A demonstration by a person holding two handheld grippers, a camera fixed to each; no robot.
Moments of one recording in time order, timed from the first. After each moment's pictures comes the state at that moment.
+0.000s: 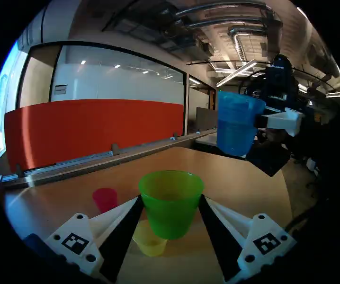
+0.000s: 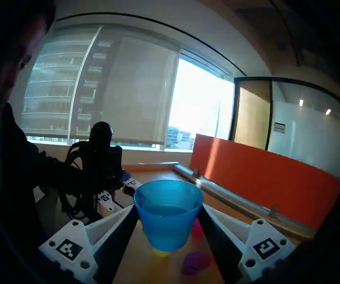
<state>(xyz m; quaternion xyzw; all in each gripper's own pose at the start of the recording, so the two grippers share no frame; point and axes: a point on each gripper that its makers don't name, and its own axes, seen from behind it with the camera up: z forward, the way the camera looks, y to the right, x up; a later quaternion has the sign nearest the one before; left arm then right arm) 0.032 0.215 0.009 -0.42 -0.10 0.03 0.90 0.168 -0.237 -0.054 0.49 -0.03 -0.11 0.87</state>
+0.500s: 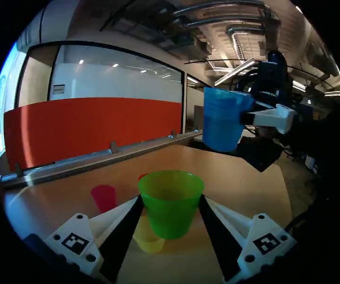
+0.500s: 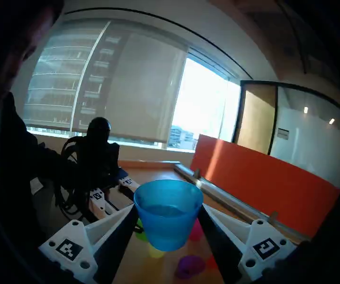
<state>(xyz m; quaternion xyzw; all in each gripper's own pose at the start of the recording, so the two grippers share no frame) 0.025 0.214 0.003 -0.43 -0.10 0.03 0.90 0.161 -0.245 -0.041 0.49 -0.02 -0.14 0.86</state>
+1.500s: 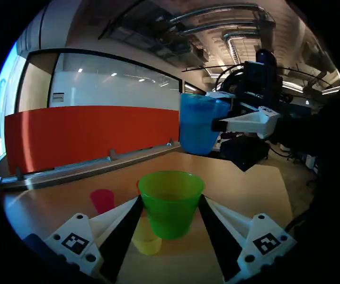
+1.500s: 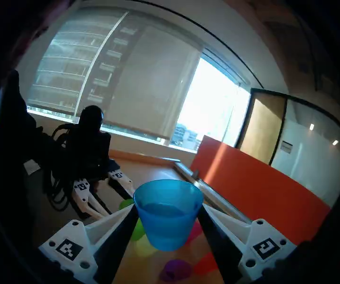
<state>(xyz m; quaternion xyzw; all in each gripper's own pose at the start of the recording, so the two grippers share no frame) 0.028 0.216 -0.009 -0.43 -0.06 0.03 0.90 0.153 -0.255 -0.019 0.50 0.00 -0.20 0.84</state>
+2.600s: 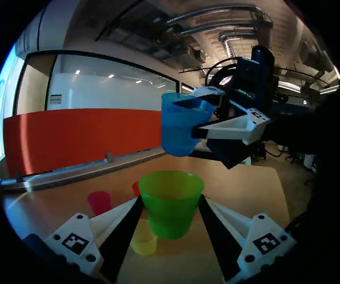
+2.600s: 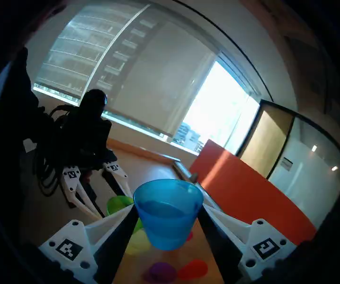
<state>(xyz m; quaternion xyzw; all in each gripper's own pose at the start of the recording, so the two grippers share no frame) 0.035 0.221 -0.020 -0.44 -0.06 0.03 0.89 0.157 -0.267 -0.009 0.50 0.03 -0.27 0.82</state>
